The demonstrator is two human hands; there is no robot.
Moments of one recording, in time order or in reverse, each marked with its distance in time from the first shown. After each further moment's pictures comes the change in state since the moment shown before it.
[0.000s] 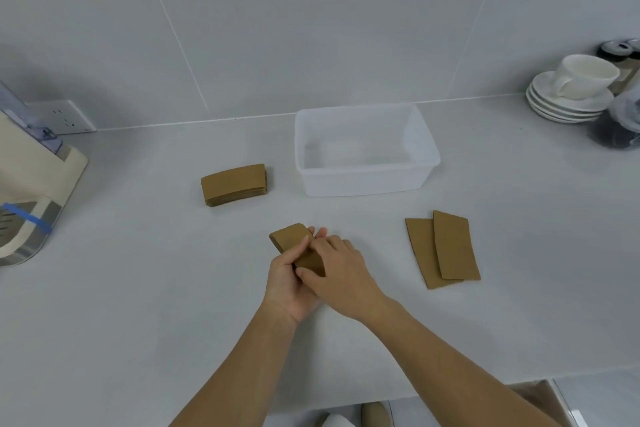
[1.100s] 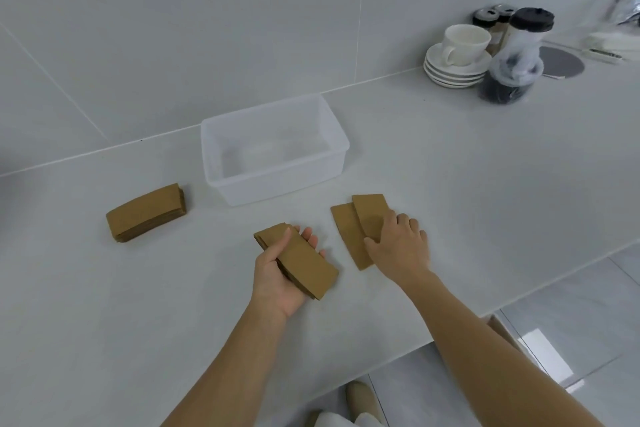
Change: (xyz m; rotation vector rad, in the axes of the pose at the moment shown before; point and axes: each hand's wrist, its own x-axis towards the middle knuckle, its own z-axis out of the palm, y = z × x) left_hand 0.026 -0.057 0.044 0.162 0.007 -0.093; right_hand -0.042 0.133 -0.072 -0.288 0.296 0.589
